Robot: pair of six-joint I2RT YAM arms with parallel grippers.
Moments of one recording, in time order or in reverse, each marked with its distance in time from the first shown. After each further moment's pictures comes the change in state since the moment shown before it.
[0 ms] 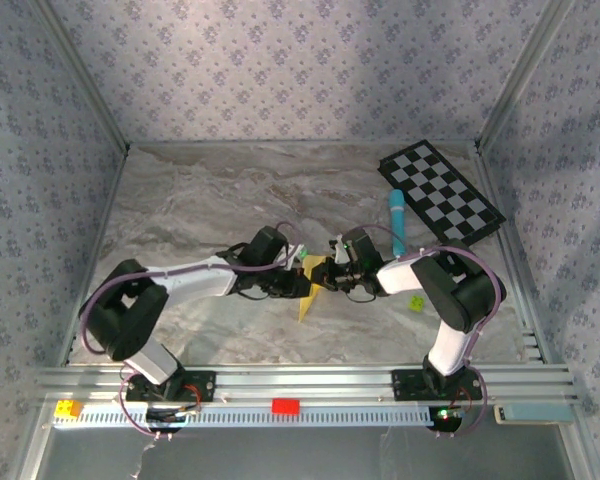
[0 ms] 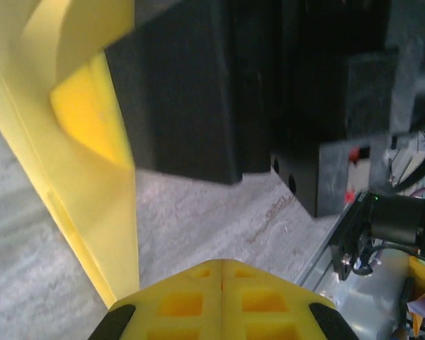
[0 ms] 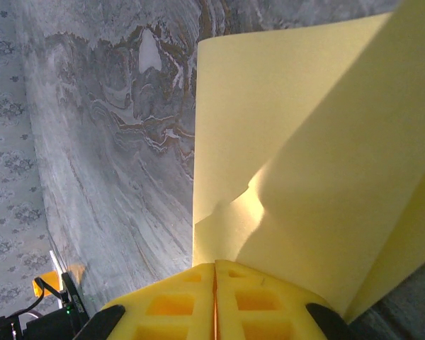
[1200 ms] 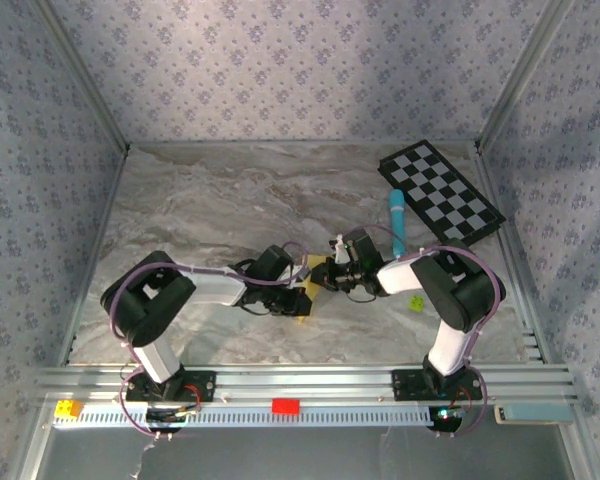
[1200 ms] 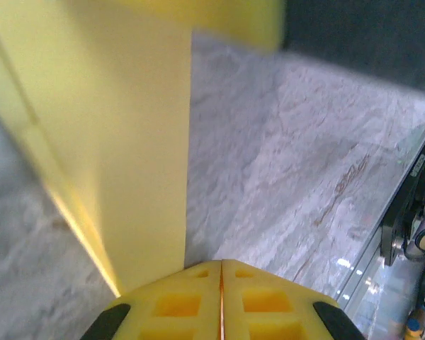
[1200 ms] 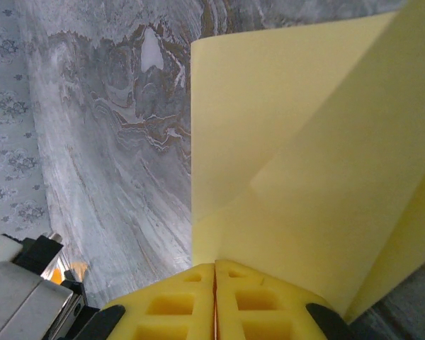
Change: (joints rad) left arm -0.048 0.105 -0.119 0.146 0.026 -0.020; right arm -0.002 0.005 -0.003 0.013 -0.012 0.000
